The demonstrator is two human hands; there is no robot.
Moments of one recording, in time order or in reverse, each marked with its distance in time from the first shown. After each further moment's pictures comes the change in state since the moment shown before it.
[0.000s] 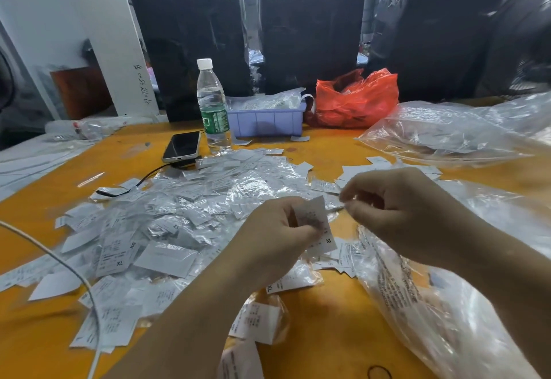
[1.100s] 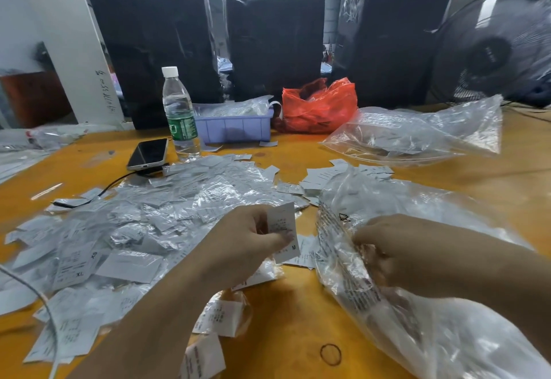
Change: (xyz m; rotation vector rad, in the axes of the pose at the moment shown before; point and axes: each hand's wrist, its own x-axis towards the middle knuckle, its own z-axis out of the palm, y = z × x) left_hand 0.002 -0.004 0.005 0.064 -0.065 0.010; right_hand -0.048 0.018 -0.027 -0.514 -0.503 0.213
